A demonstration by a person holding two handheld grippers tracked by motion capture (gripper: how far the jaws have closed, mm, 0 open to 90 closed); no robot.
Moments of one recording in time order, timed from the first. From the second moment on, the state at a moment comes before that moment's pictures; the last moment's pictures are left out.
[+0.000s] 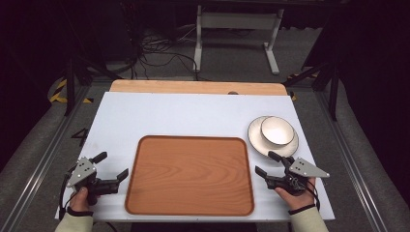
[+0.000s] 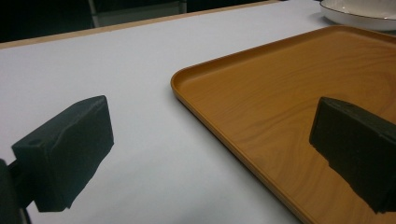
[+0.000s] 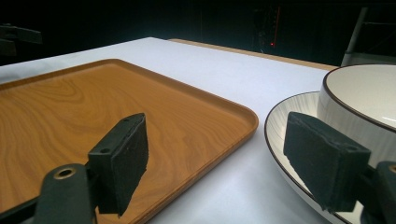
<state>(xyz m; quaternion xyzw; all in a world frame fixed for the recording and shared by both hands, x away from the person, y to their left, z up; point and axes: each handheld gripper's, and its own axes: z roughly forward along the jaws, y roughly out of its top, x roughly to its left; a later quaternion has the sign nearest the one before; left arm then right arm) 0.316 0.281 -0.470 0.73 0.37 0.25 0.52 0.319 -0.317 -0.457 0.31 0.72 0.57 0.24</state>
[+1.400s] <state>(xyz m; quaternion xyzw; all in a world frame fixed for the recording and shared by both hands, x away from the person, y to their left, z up) 0.316 0.280 -0.470 0.73 0.37 0.25 0.52 0.325 -0.317 -0.439 0.31 0.71 0.58 0.25</state>
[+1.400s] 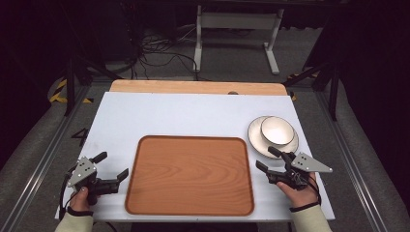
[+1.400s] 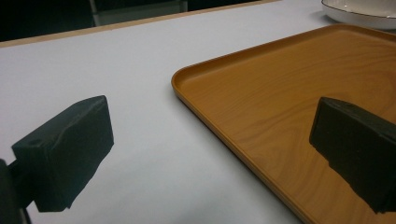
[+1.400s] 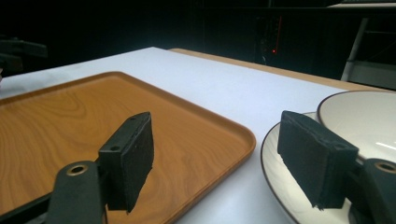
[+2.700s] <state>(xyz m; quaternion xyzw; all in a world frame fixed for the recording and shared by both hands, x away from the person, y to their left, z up) 0.317 0.280 -0.470 0.73 0.37 0.25 0.52 0.348 -0.328 -0.394 0.29 0.72 0.57 0.27</state>
